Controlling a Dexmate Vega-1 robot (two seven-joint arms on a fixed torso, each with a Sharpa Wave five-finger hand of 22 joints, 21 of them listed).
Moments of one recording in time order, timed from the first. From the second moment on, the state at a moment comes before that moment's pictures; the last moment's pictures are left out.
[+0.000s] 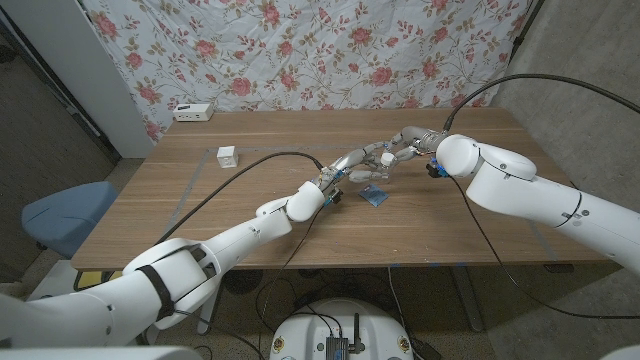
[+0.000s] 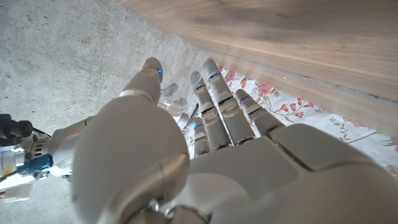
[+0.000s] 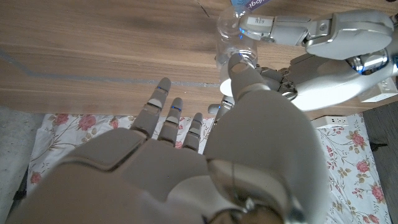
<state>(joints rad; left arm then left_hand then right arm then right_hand) 0.49 0.26 0.89 -0.92 0.26 -0.61 0.26 0.95 0.00 0.50 -0.16 0.17 0.16 -0.13 0.18 0.17 0.91 -0.10 0.19 0.19 0.93 -0.13 0.17 0.16 0.29 -0.04 0.19 0.17 -0.59 -0.99 -0.77 -2.28 -0.16 -0.94 0.18 1.06 0.13 0.35 -0.18 0.19 0.71 -0.14 0.37 0.25 0.16 -0.09 0.20 0.20 0.23 0.05 0.23 0.22 0.41 0.12 0.20 0.18</state>
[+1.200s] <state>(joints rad) 0.42 0.20 0.92 -0.75 0.23 -0.67 0.26 0.95 0.01 0.50 -0.16 0.17 0.17 -0.14 0.18 0.17 0.91 -0.10 0.19 0.19 0.93 -0.13 0.17 0.16 0.29 -0.04 0.19 0.17 -0.54 -0.97 -0.77 -2.20 -0.11 -0.88 0.23 1.12 0.14 0.38 -0.18 0.20 0.78 -0.22 0.33 0.23 0.16 -0.08 0.20 0.19 0.20 0.05 0.22 0.22 0.38 0.12 0.20 0.18</state>
